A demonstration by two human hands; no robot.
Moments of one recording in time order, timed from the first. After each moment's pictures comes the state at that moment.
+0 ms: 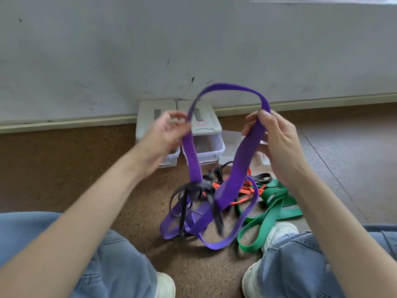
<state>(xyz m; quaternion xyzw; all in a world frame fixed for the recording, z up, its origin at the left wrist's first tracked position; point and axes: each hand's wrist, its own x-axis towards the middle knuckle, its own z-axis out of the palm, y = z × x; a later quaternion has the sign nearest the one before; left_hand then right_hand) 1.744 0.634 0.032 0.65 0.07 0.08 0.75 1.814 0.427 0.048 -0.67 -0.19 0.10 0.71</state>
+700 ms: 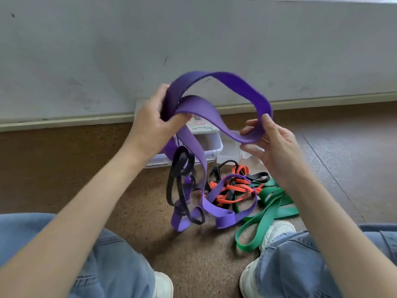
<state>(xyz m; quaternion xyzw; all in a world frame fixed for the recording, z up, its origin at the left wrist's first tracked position) 1.751 0.642 0.039 0.81 0.02 0.24 0.54 1.826 0.421 0.029 -0.60 -0.11 0.15 0.78</state>
